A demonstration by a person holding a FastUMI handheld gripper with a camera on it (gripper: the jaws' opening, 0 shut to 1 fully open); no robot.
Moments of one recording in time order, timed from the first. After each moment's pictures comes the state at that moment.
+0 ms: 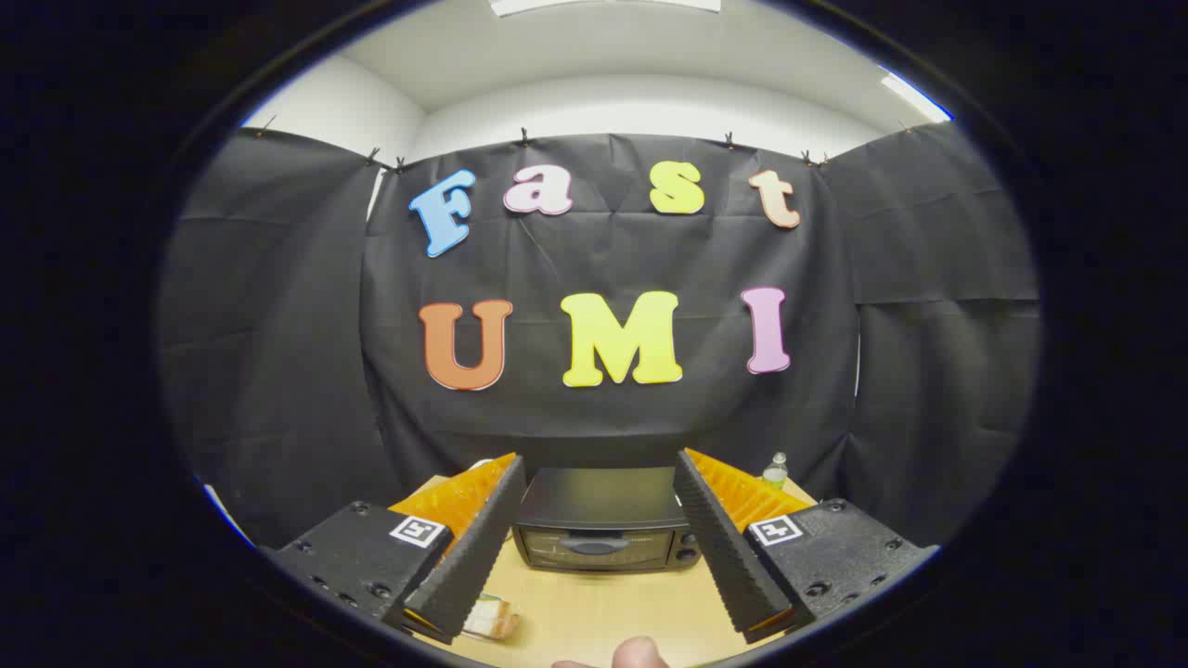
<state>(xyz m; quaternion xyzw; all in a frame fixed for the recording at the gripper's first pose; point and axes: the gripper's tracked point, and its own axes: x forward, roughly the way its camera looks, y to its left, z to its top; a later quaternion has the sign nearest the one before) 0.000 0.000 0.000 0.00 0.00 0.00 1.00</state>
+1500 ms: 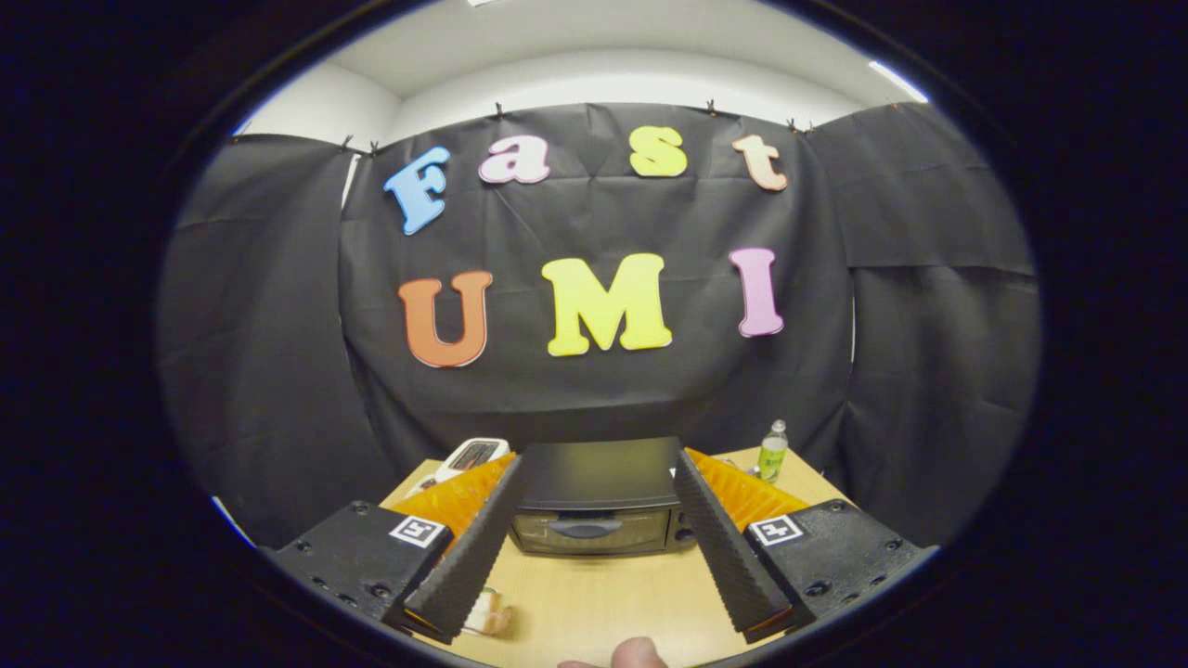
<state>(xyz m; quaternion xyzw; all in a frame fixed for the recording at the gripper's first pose) 0.033 -0.017 -0.042 0.03 0.06 -0.01 1.00</state>
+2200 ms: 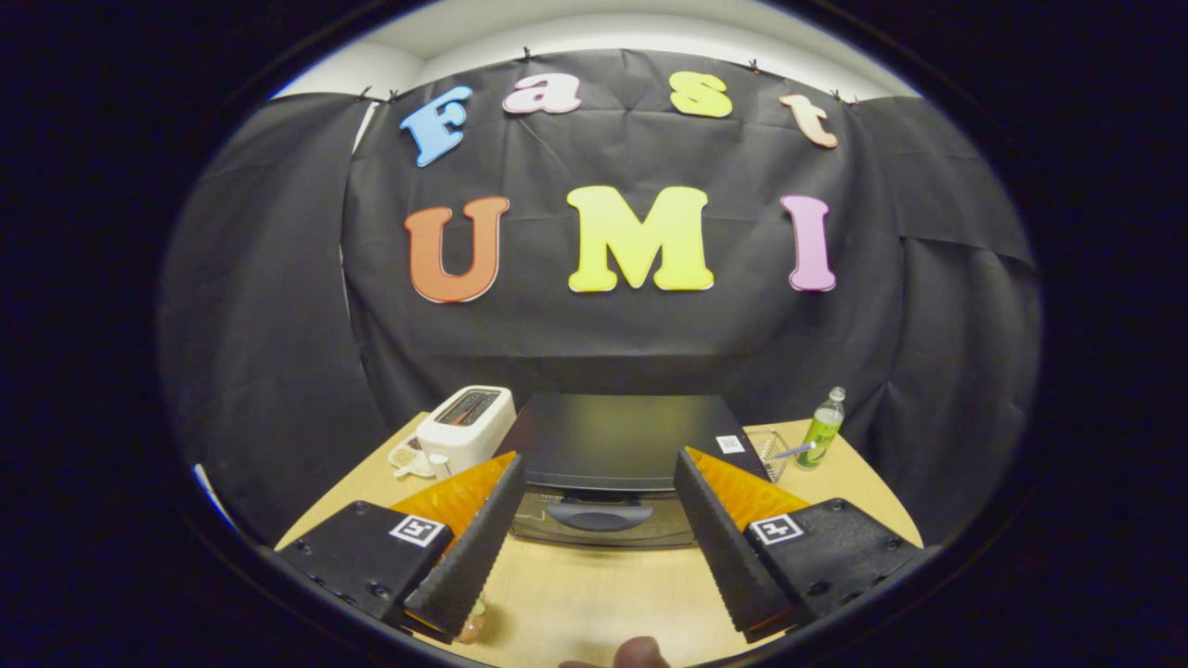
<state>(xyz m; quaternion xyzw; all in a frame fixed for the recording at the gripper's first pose) 0.138 0.001 -0.142 -0.02 0.12 0.02 0.99</state>
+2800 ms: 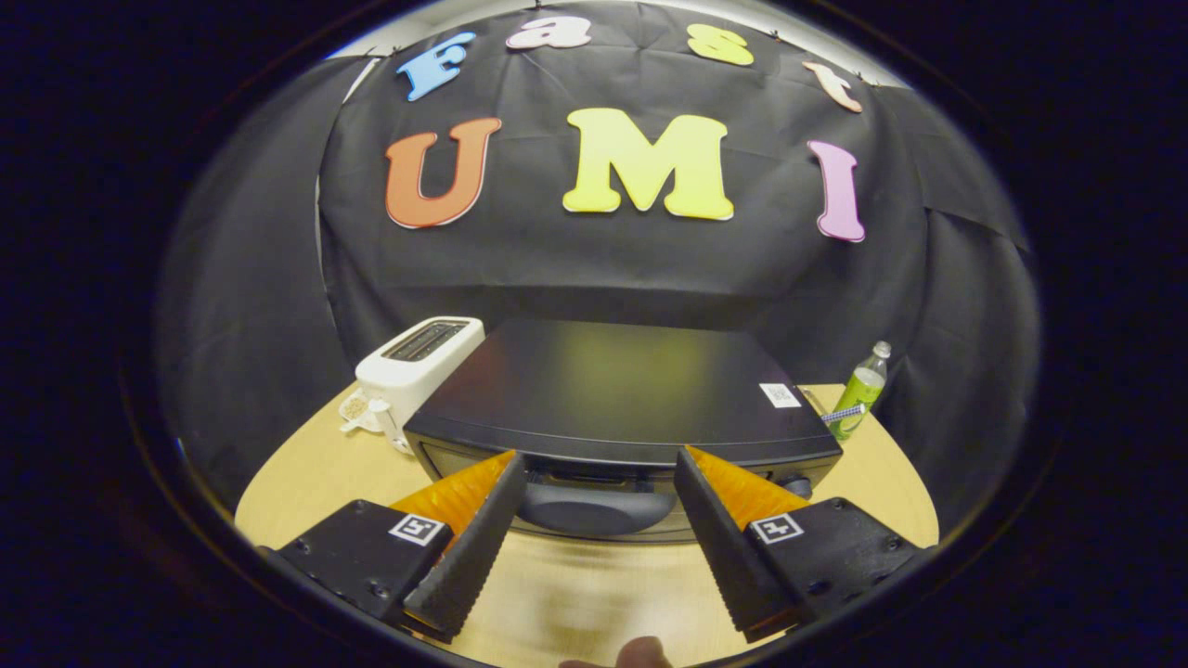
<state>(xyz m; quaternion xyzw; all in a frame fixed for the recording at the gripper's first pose) 0.214 -0.006 -0.242 -0.03 0.20 0.01 0.98</state>
